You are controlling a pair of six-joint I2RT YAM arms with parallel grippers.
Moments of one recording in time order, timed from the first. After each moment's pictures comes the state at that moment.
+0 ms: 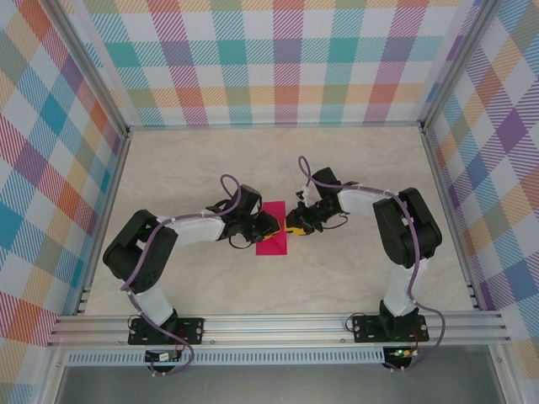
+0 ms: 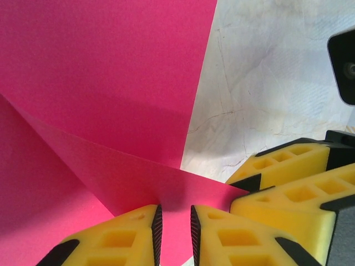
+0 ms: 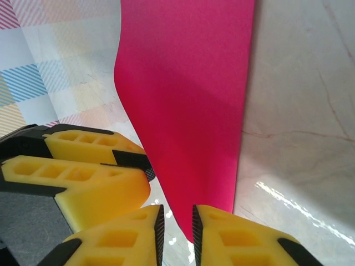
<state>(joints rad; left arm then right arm) -0.65 1.72 0.90 -0.09 0.38 -1.05 0.45 1.89 1.10 -0.46 -0.84 0.54</state>
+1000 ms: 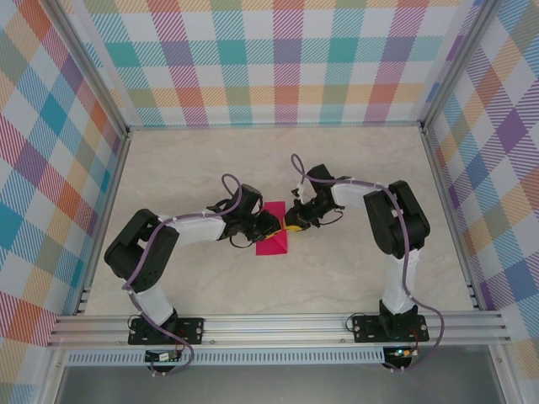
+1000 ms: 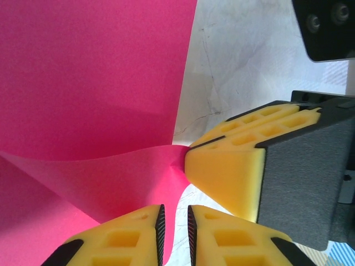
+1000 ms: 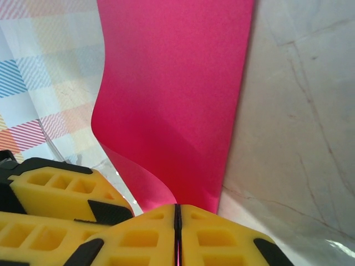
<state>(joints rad) -0.65 1.73 0.91 -0.05 0.40 -1.05 0.45 2.01 1.22 -0.52 -0.82 0.44</state>
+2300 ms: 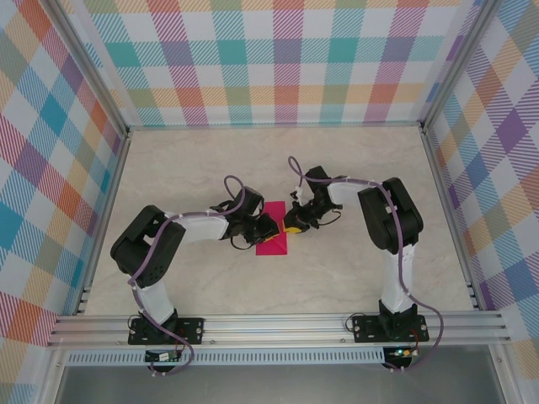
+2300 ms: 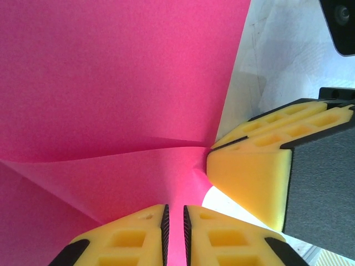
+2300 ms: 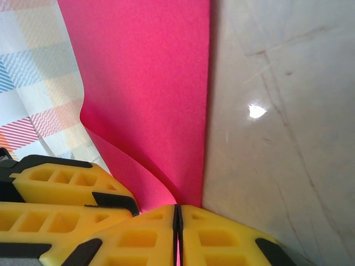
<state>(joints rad) -0.65 1.78 0.91 -0.09 0.38 -1.01 0.45 2.07 1.26 -0.57 -0.82 0.42</state>
